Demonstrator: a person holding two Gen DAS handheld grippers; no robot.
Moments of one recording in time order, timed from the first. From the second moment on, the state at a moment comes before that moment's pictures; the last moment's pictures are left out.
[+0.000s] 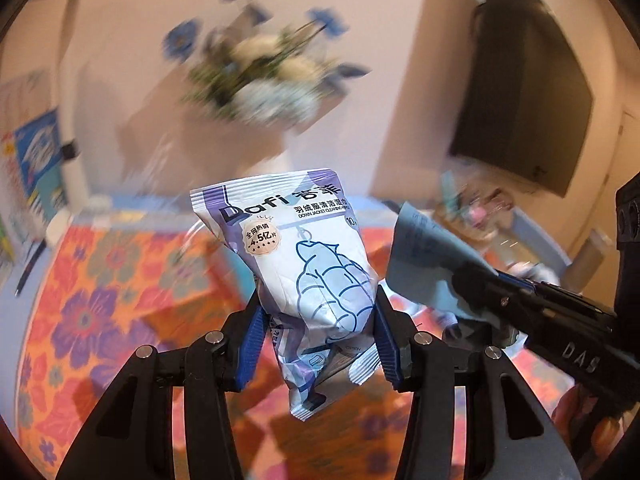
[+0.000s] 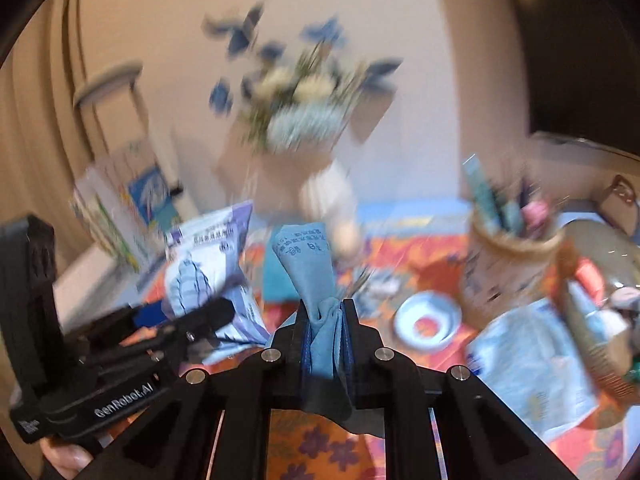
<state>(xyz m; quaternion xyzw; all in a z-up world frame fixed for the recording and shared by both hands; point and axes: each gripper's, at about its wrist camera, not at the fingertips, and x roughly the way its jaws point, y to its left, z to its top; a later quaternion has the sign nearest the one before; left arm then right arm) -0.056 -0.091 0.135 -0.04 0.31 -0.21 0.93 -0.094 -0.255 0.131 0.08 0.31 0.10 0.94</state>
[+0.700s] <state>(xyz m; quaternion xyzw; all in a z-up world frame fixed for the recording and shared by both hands) -0.026 -0.374 0.167 0.04 0.31 -0.41 0.86 -0.115 -0.534 0.164 0.25 0.28 -0.18 0.91</state>
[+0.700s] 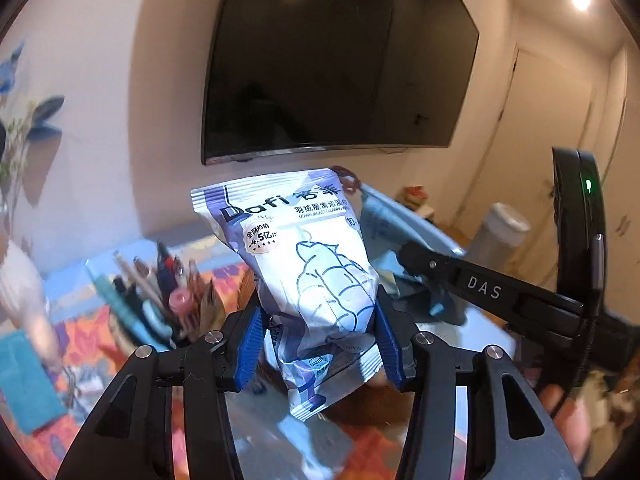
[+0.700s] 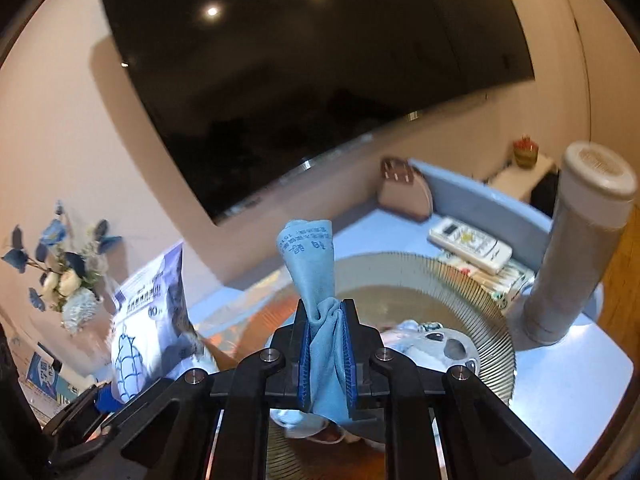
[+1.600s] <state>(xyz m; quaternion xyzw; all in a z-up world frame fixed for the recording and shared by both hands) -0.057 -0.143 0.183 -0.04 0.29 -0.28 0.91 -0.135 -0.407 0.197 0.20 0.30 -0.01 0.93</state>
